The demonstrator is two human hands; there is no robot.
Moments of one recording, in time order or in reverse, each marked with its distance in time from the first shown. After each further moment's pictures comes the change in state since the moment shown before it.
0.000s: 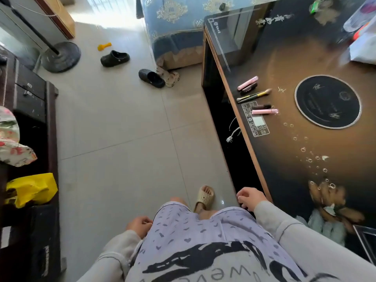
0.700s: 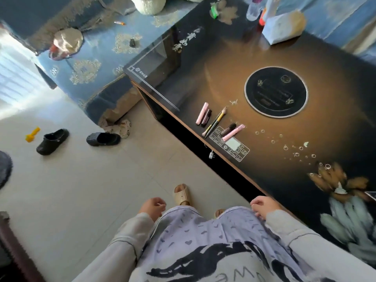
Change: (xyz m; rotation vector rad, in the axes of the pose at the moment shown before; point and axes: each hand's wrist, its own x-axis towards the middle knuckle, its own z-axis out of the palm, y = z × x) left_hand 0.096 0.303 -0.120 0.497 -0.116 0.413; right_hand 0.052 -0.053 -0.047 0.595 0.228 0.381
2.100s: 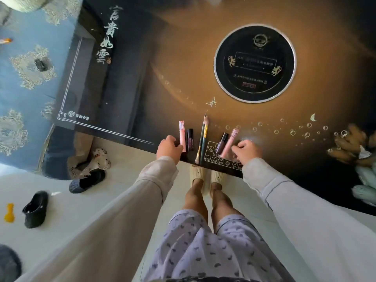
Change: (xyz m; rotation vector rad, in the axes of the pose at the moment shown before) left_hand 0.177 0.295 -0.055 0.518 0.054 0.314; right_hand 0.144 -0.181 -0.039 0.454 0.277 0.234
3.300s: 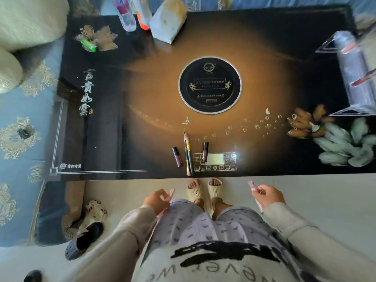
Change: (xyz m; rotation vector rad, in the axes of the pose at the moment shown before) left_hand -0.047 -0.076 -0.010 0.291 -0.372 0.048; right_hand -0.117 0.123 -0.019 0.045 0.152 0.148
